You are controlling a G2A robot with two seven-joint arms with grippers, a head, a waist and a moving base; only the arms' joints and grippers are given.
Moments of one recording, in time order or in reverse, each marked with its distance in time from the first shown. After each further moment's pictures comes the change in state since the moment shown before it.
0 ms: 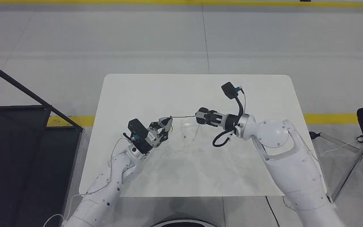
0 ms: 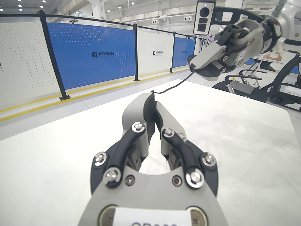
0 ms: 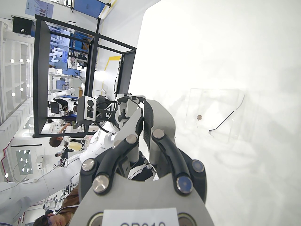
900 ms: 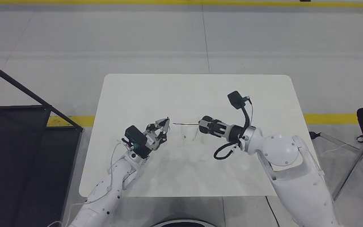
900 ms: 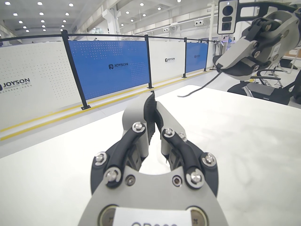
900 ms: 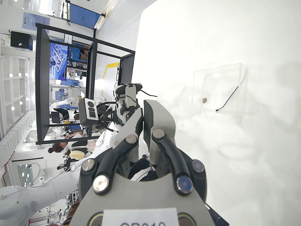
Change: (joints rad) left arm 0.080 -0.002 -0.025 -0.095 0.076 0.151 0.059; right arm -0.167 0.027 0.083 -0.260 -0.047 0.179 -0.017
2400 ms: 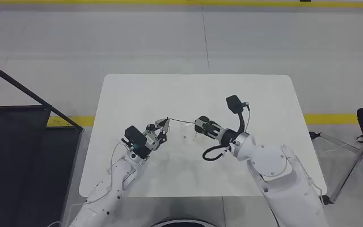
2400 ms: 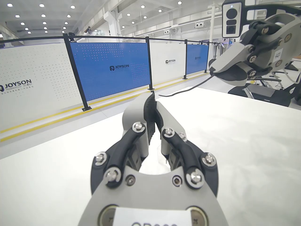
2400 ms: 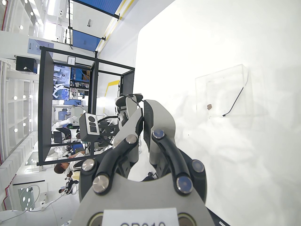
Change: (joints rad) left arm 0.000 0.000 0.000 0.000 0.000 0.000 0.001; right arm -0.060 -0.024 -0.063 -0.071 -0.021 0.096 -0.213
